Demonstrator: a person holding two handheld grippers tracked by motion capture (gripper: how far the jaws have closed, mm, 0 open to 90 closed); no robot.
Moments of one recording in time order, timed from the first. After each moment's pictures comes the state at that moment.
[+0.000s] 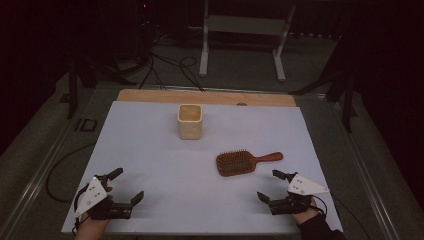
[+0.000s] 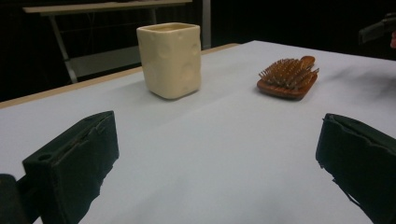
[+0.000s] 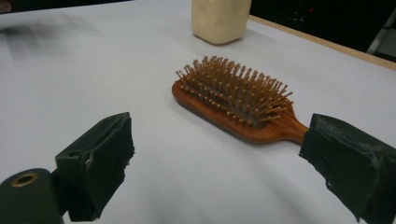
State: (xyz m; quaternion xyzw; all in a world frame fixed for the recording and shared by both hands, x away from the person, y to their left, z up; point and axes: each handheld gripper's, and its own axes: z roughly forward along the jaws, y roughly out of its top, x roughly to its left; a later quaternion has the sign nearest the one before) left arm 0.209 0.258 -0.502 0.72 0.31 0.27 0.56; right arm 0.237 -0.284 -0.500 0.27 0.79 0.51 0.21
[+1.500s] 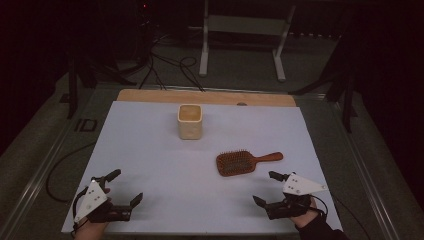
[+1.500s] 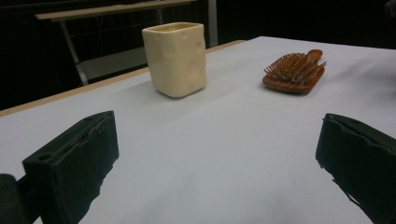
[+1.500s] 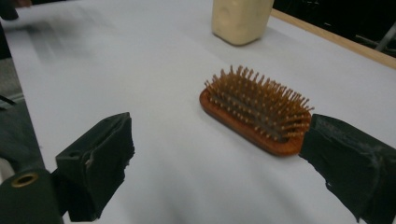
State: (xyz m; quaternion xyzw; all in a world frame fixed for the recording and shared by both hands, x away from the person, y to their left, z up) left arm 0.202 0.258 -0.500 0.73 0.31 0.29 0.55; right arm 0.222 -0.261 -0.460 0.27 0.82 0.48 0.18
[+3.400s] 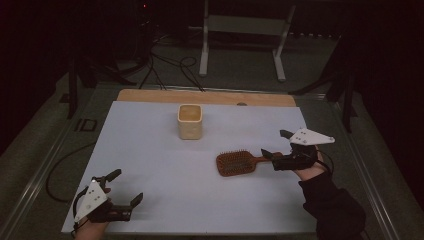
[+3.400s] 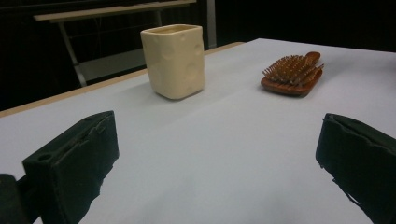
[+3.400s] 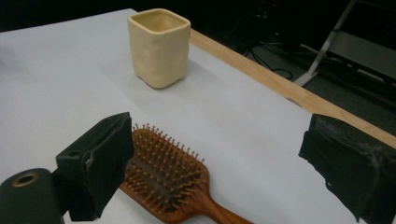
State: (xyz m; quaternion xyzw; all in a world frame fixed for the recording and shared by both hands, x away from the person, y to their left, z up) left arm 0.203 0.258 -0.500 0.72 0.30 0.29 0.55; right arm 0.314 -0.278 -0.402 0.31 0.80 0.46 0.24
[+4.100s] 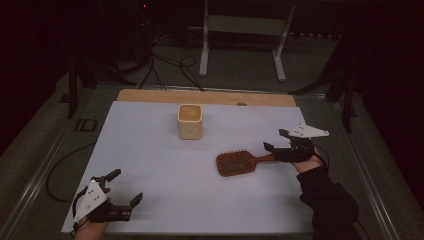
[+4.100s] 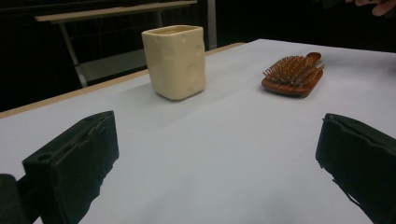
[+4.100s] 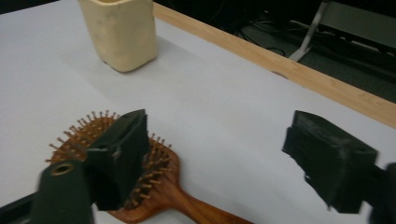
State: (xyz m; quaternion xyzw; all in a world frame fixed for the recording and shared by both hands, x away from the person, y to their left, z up) left arm 0.203 0.259 -0.500 0.72 0.30 0.29 0.55; right arm 0.348 -0.294 -0.434 0.36 0.79 0.44 0.23
